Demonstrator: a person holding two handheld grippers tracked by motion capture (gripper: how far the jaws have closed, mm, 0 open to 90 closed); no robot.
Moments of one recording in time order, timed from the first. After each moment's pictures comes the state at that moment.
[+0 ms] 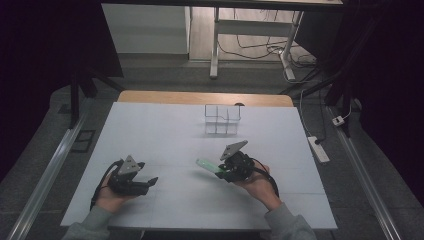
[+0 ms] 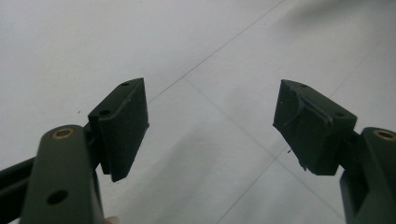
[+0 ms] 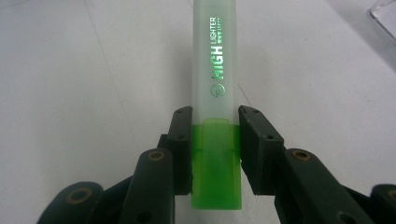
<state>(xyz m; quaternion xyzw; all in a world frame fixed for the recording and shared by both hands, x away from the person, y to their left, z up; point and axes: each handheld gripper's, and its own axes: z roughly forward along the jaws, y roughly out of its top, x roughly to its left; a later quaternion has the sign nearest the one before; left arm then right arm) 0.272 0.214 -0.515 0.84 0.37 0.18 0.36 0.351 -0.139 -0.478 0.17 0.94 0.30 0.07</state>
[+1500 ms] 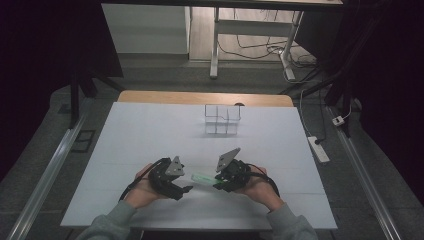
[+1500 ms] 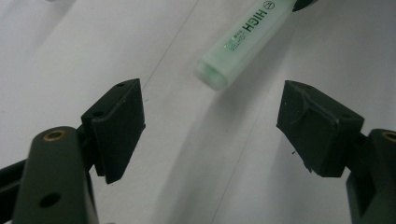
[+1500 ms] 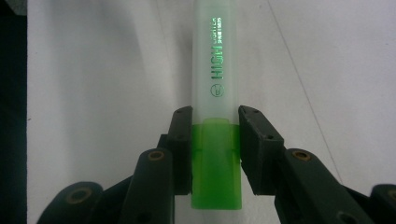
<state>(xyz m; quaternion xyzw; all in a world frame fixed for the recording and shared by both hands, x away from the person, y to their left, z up) 0.292 0.109 -0.493 0.92 0.21 0.14 0.31 0.337 -0.131 -0.485 0.07 0.96 0.27 0.03</state>
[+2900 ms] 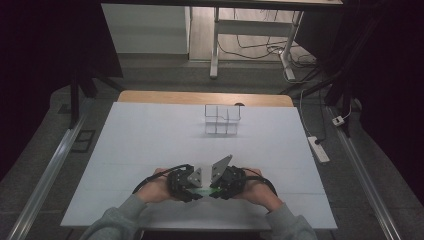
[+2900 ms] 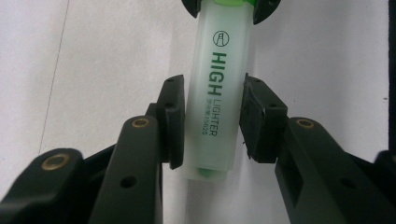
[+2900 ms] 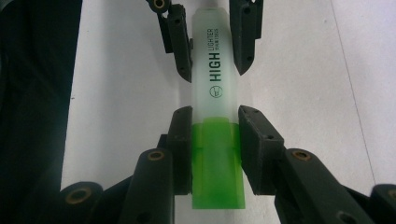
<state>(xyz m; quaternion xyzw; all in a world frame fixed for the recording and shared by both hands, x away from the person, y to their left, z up) 0.302 0.067 -0.505 0.97 0.06 0.04 0.24 0.323 -0.118 -0.486 -0.01 0.97 0.25 0.01</state>
